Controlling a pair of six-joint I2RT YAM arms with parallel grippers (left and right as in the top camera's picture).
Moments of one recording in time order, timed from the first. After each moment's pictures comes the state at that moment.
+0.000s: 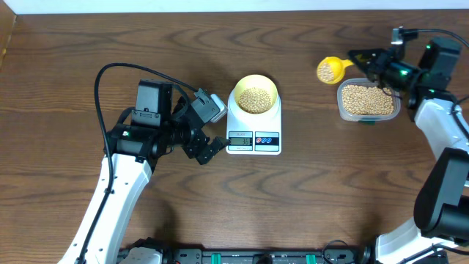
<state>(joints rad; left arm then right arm) -0.19 1.27 1.04 -0.77 0.55 0.60 -0.21 1.79 1.15 0.12 -1.03 0.80</state>
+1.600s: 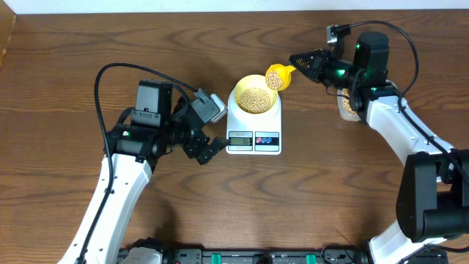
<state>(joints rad) -0.19 1.27 1.04 -0.77 0.55 0.60 0.11 1.79 1.15 0.19 -0.84 0.79</state>
